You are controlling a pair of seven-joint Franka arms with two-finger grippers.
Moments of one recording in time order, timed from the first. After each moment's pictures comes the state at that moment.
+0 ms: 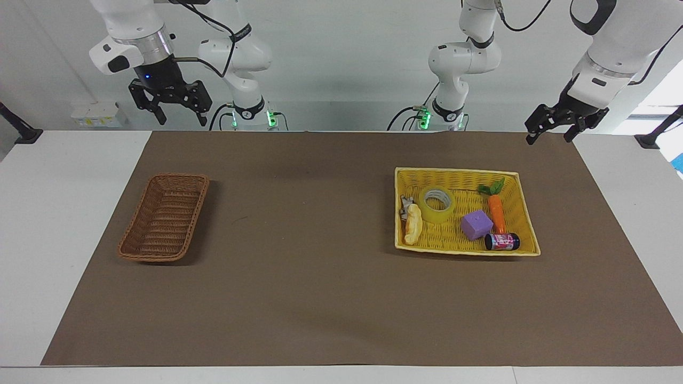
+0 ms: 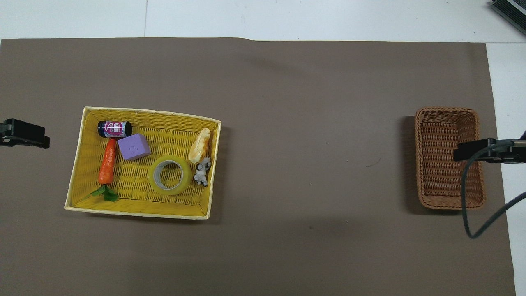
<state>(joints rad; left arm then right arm) 0.03 -0.04 -0.05 -1.58 -0.01 1.52 -0.04 -0.03 -0.15 0.04 -1.67 0.01 1.56 0.08</state>
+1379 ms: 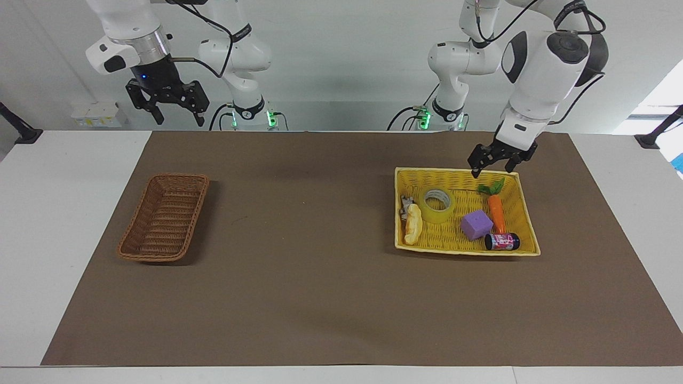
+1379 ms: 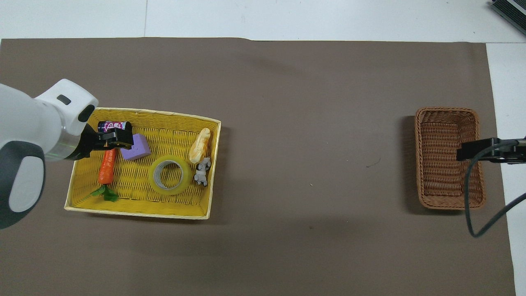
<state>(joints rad) -0.15 -0.06 -0.07 -1.94 -0.02 1.90 -0.35 -0.04 -0.15 0.04 -1.67 0.01 1.56 0.08</state>
